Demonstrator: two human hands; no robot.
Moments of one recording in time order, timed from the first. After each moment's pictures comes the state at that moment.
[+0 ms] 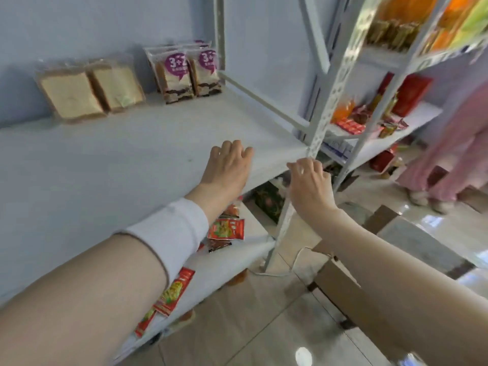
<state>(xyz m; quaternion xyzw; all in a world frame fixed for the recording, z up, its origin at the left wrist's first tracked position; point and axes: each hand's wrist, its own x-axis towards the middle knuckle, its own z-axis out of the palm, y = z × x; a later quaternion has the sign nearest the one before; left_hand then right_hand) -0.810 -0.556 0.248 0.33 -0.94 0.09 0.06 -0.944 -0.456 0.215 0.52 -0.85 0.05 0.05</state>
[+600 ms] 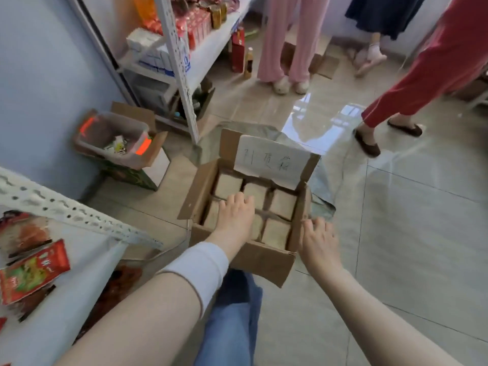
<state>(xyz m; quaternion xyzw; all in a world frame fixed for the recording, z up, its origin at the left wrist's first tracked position) -1.208 -0.286 -0.027 0.09 -0.98 -0.10 -0.16 -1.226 -0.109 -0.029 0.12 -0.97 -0.05 -0.20</state>
